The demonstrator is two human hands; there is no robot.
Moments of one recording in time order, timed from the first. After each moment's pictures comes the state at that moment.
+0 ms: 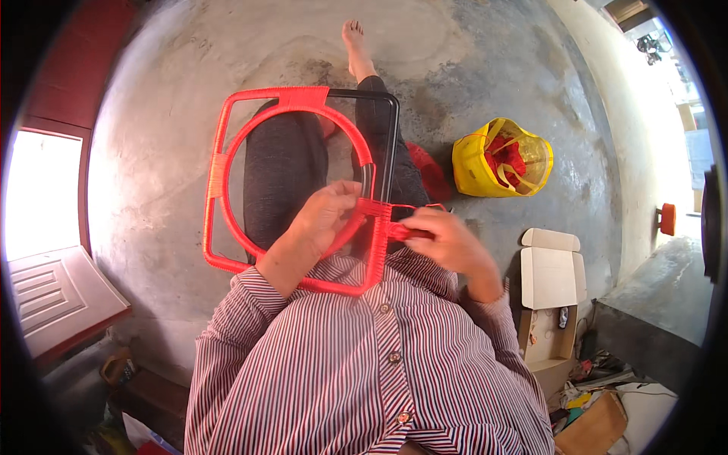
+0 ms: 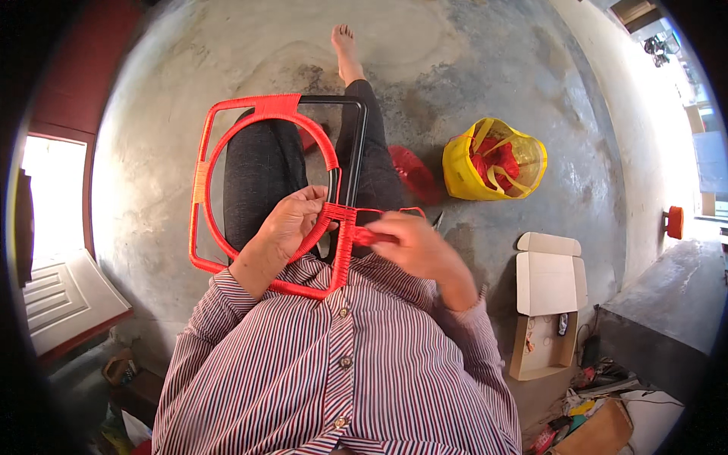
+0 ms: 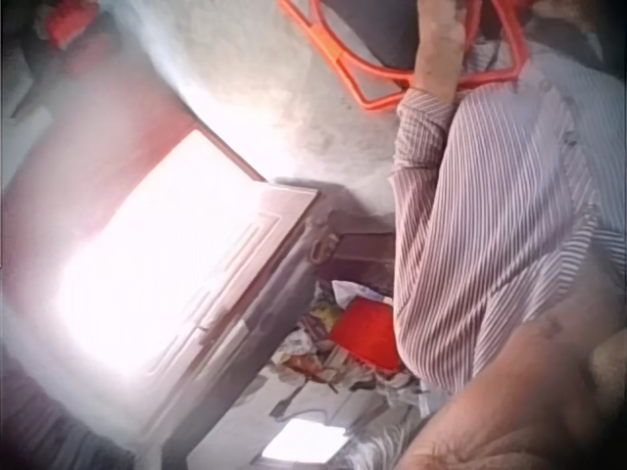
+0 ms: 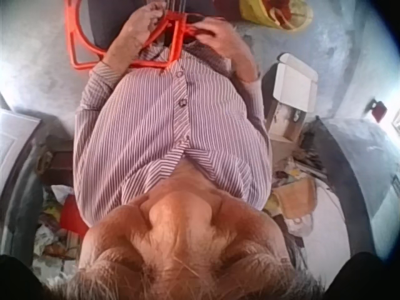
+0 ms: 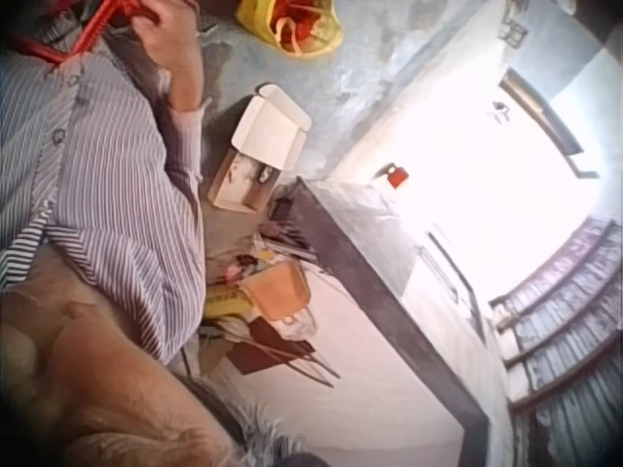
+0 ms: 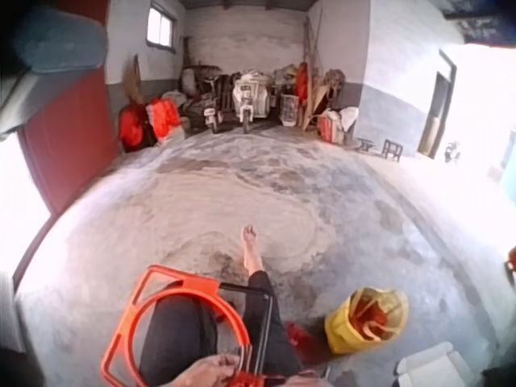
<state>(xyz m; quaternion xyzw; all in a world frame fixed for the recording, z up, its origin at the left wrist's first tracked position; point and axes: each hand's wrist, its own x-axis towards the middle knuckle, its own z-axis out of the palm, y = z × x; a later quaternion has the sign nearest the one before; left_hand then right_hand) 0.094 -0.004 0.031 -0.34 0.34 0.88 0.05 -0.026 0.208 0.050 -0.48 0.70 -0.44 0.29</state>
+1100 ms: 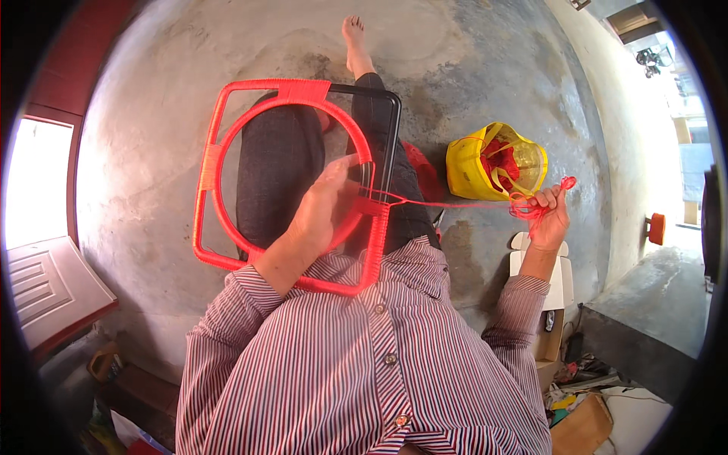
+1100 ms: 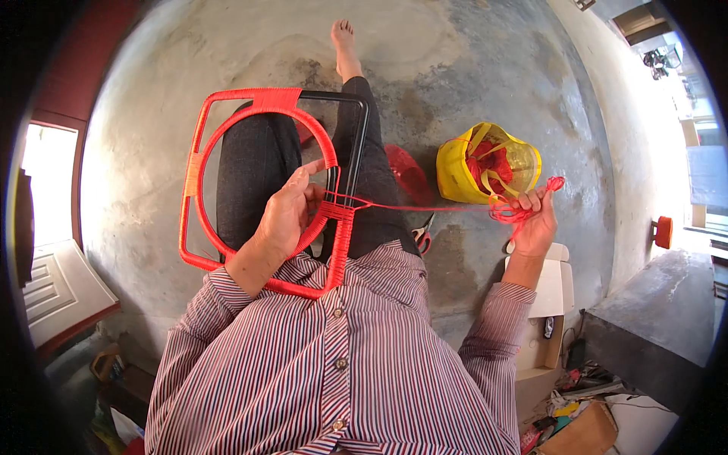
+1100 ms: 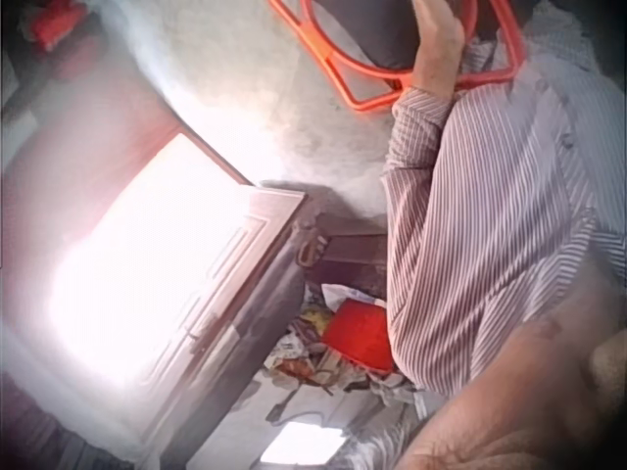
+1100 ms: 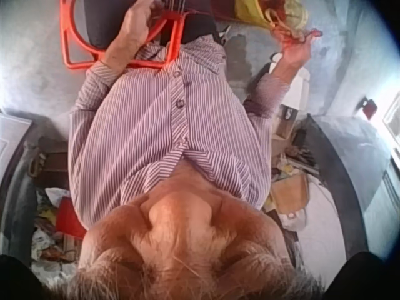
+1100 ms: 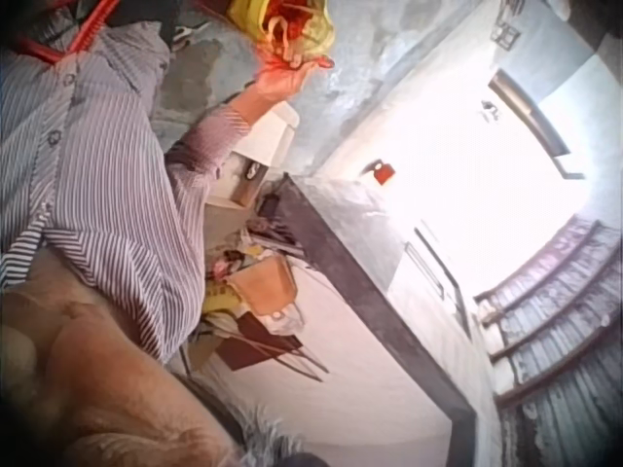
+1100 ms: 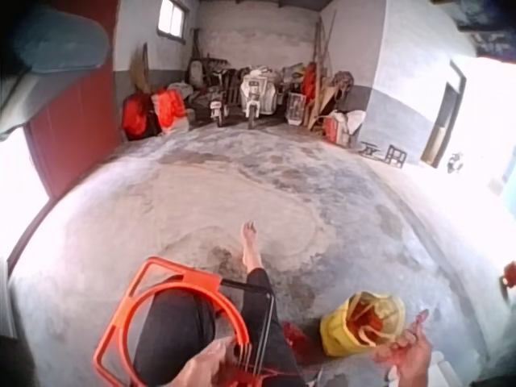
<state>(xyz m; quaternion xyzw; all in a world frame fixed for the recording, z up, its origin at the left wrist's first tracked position) 0.087 0.002 0.065 -0.29 0.36 0.88 0.00 -0.136 0.333 0.036 -0.05 0.44 -0.87 0.20</state>
